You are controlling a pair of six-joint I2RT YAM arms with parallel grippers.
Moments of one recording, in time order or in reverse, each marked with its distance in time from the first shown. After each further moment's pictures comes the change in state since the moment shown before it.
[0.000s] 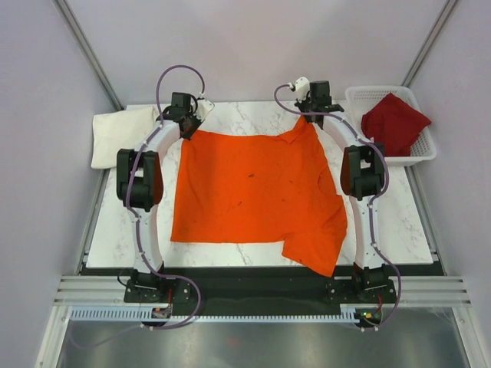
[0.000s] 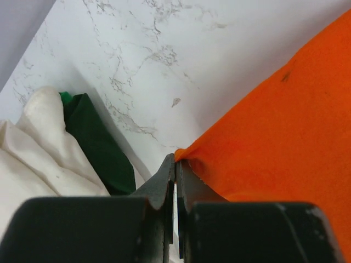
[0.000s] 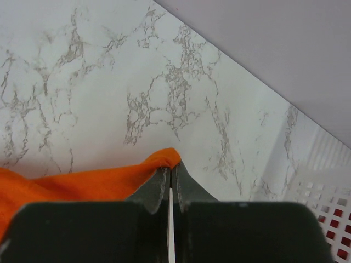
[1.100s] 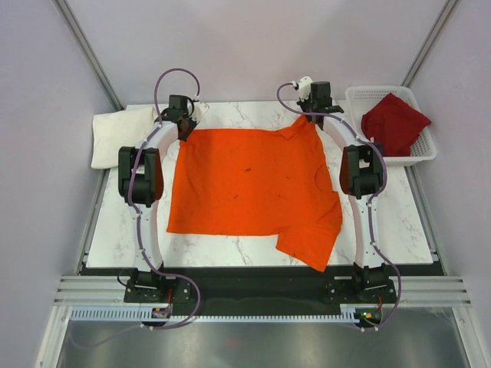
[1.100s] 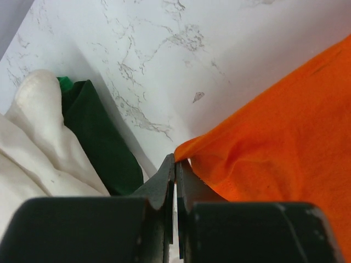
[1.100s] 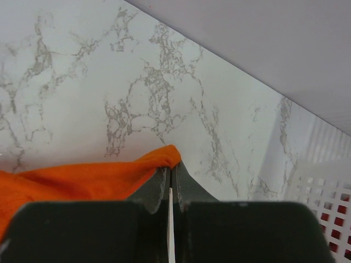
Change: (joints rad) left arm 0.039 0.080 0.043 0.034 -0.058 0.002; right arm -0.008 0.060 0.040 0.049 0.064 0.062
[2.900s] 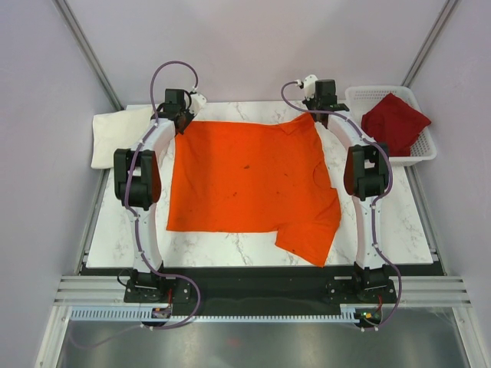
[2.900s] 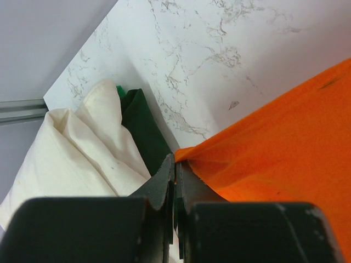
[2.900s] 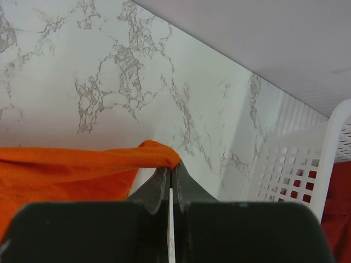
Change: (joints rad) left arm 0.001 -0.062 0.003 0.038 -0.030 0.048; right arm -0.017 -0.073 -0.052 -0.037 0.065 -0.023
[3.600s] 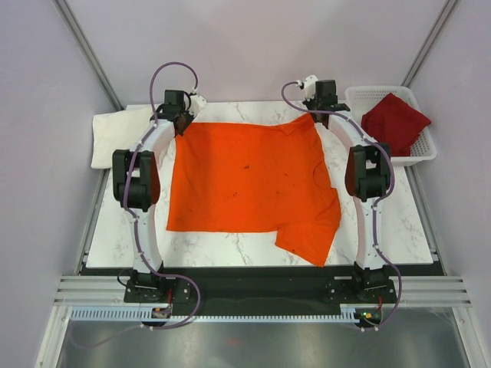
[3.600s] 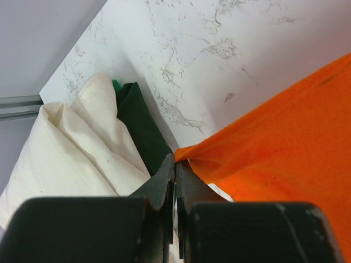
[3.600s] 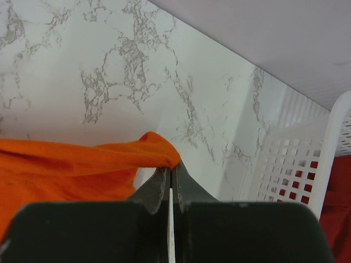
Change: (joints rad) left arm 0.000 -0.019 -0.031 0.000 0.002 0.000; right arm 0.003 -0.020 -0.027 -0.006 0.000 0.005
